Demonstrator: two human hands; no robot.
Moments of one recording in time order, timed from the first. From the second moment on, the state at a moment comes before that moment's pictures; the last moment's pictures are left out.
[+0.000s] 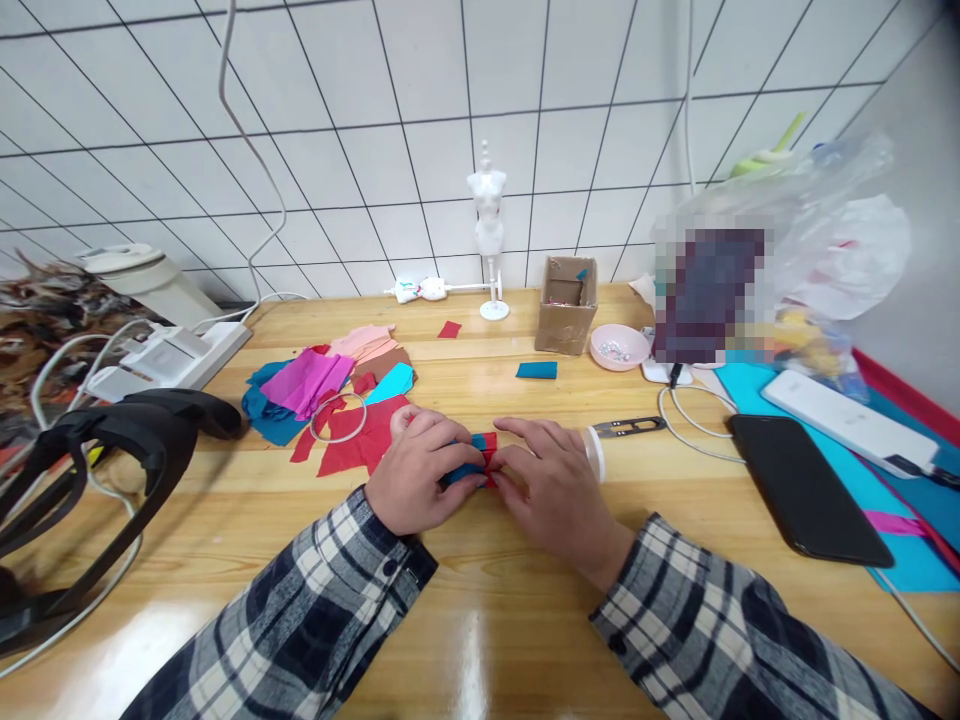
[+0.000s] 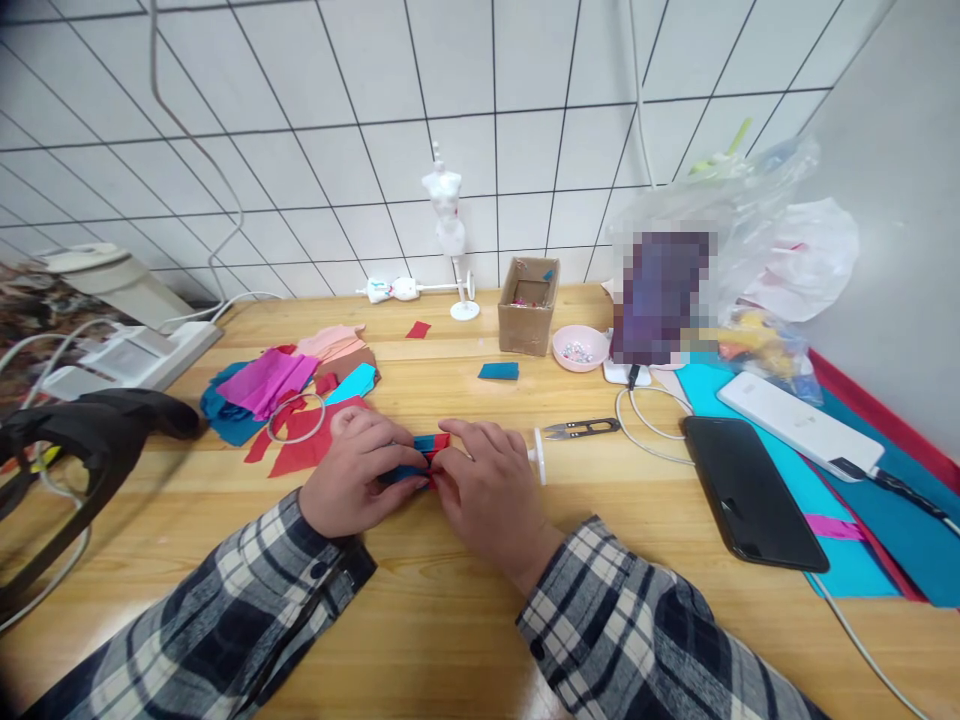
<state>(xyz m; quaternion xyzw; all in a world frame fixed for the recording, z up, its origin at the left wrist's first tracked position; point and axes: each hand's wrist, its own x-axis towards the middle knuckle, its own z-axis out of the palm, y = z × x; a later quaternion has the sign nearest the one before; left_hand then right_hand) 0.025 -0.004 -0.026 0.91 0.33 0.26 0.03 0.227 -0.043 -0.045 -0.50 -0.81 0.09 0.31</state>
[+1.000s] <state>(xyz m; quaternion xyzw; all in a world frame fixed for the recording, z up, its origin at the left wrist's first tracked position) 0.037 -0.006 -0.033 0.90 0.34 0.25 0.02 0.227 -0.042 -0.050 -0.53 -0.75 0.15 0.35</state>
